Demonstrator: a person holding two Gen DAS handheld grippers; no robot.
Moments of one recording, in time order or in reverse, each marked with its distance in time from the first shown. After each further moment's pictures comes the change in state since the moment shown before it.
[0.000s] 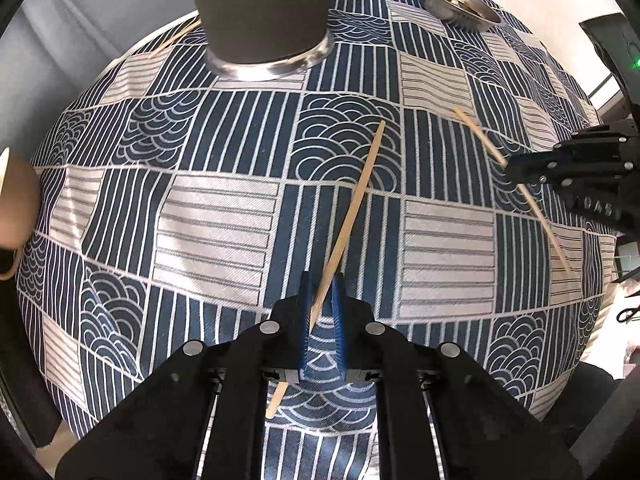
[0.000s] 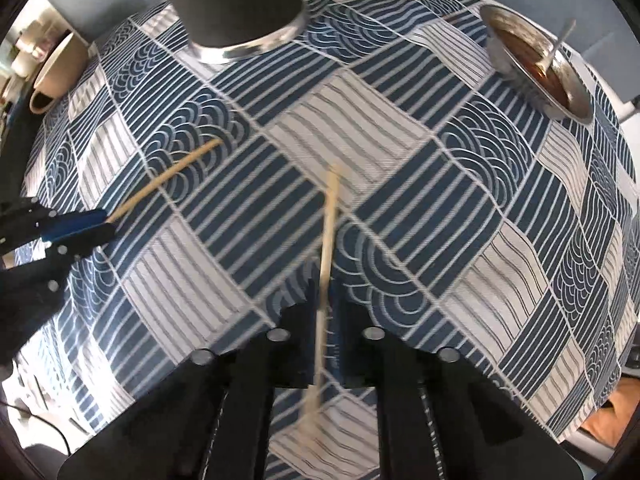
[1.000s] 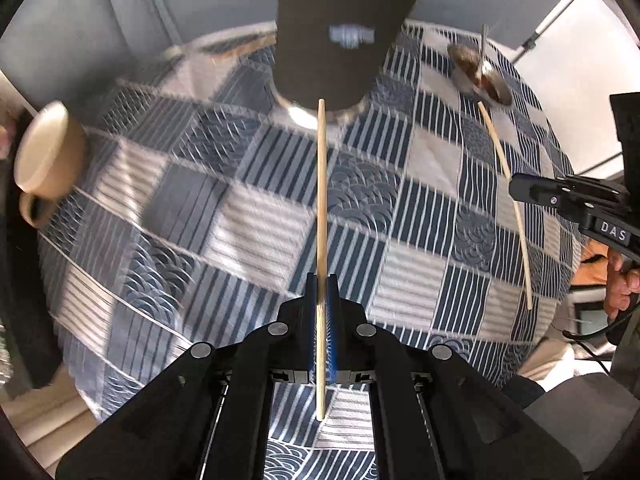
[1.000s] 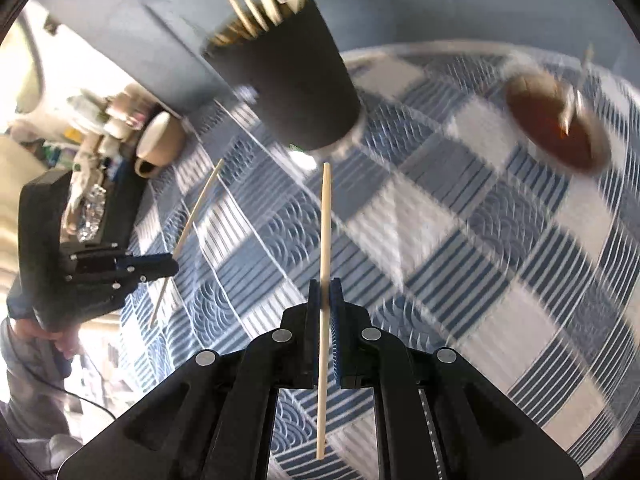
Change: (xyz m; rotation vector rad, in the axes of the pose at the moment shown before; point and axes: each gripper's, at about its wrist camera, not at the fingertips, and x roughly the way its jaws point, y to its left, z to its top) left arm -0.082 0.046 0.022 -0.234 -0.015 -0.067; right arm -0.101 -0.030 0.029 -0.050 -0.229 0.333
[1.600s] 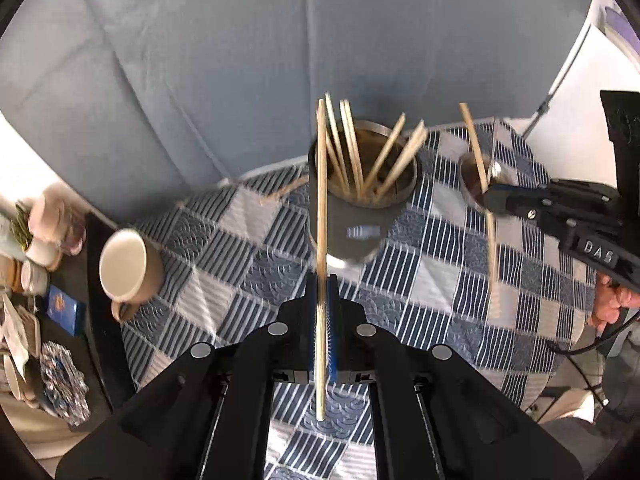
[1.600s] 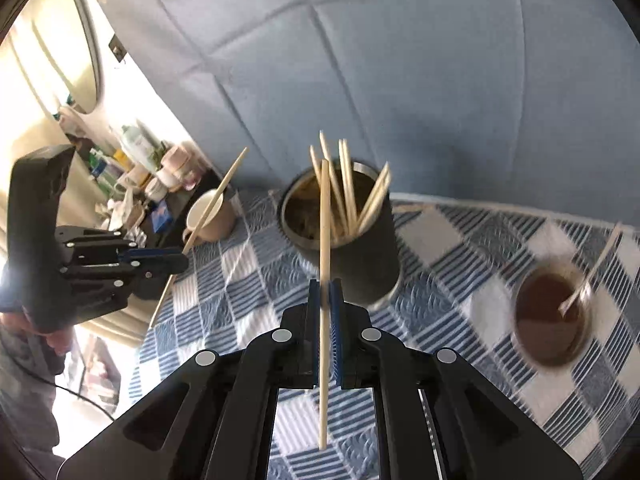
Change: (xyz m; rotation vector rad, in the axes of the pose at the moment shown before) left arm -0.089 -0.018 0.093 -0.001 -0.204 0.130; right arm -0.048 0.029 0.117 -0.169 -0.187 0.080
